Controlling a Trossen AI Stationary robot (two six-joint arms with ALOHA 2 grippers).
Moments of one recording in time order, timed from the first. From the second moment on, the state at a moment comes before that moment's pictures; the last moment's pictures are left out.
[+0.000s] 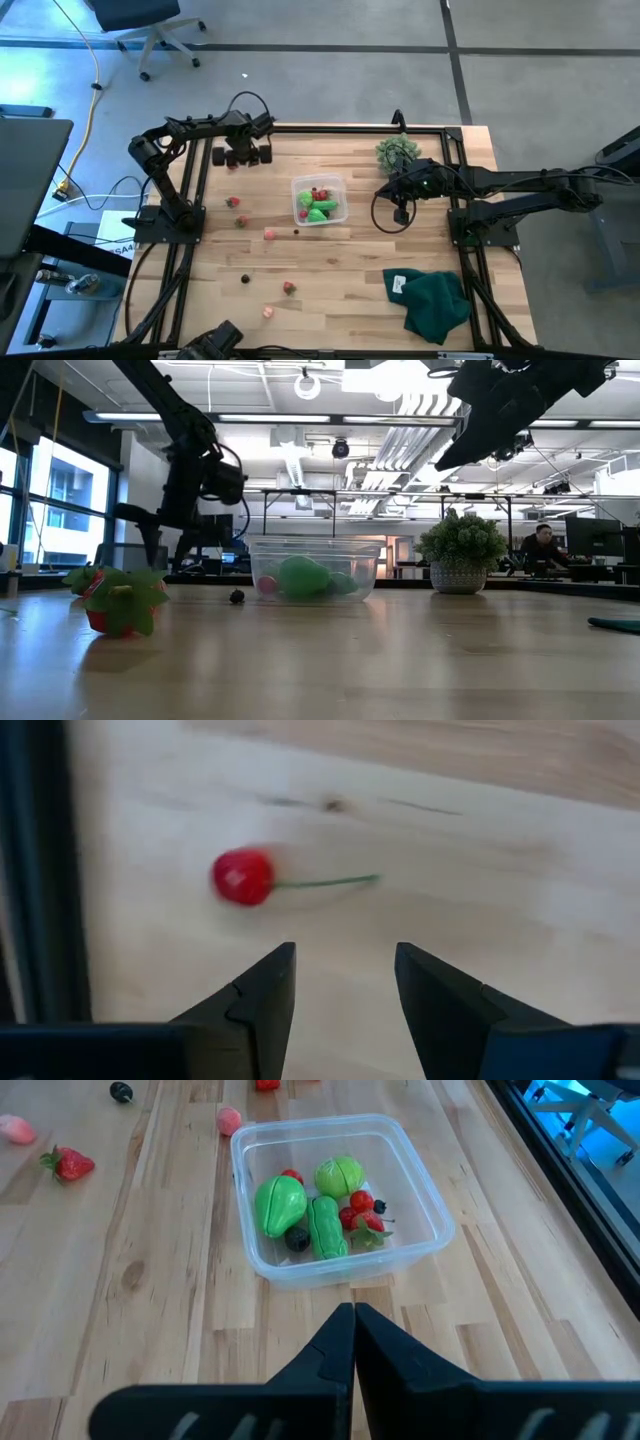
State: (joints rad) left arm 0.90 1.74 1.08 -1.02 -0.15 -0.97; right arm -0.14 0.98 0.68 -0.33 0.01 -0.09
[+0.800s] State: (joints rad) left arm 1.06 1.74 1.02 -1.03 -0.04 -1.28; right arm -0.14 0.98 0.68 -0.33 0.01 -0.09
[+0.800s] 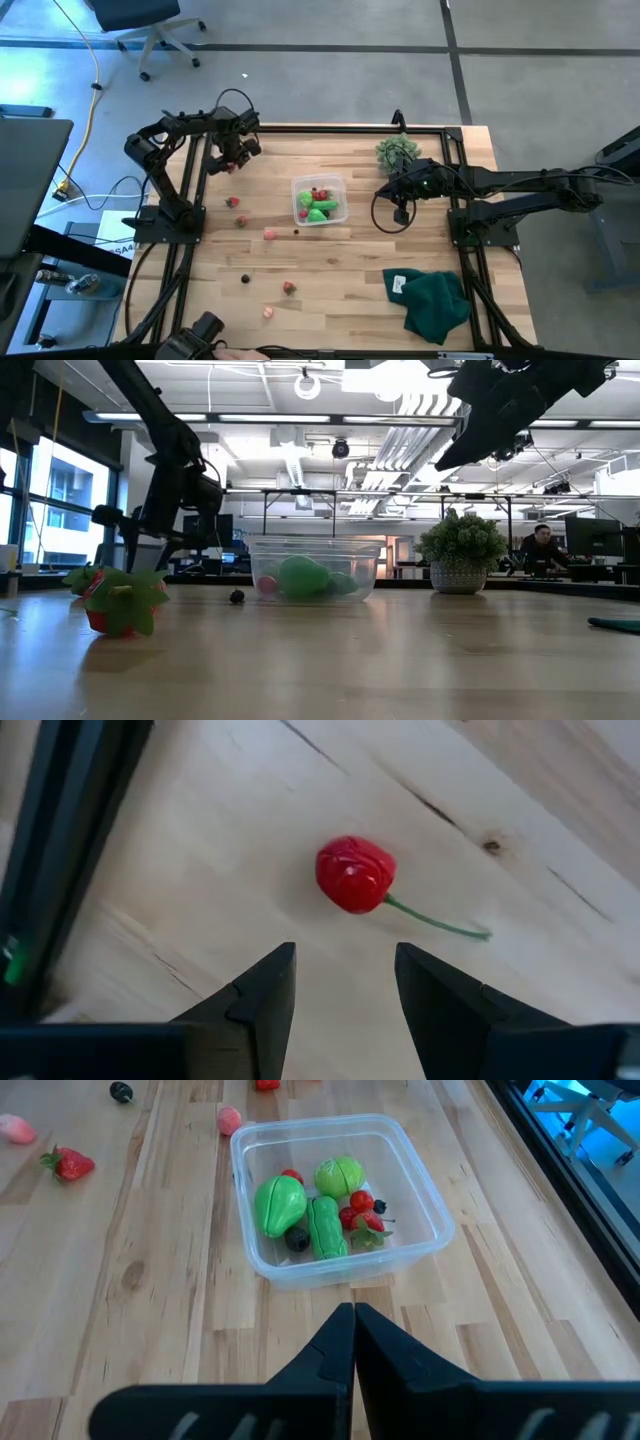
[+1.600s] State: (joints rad) left arm 1.16 1.67 1.02 -1.00 0.13 -1.41; right arm -0.14 0.98 0.68 -0.33 0.01 -0.09
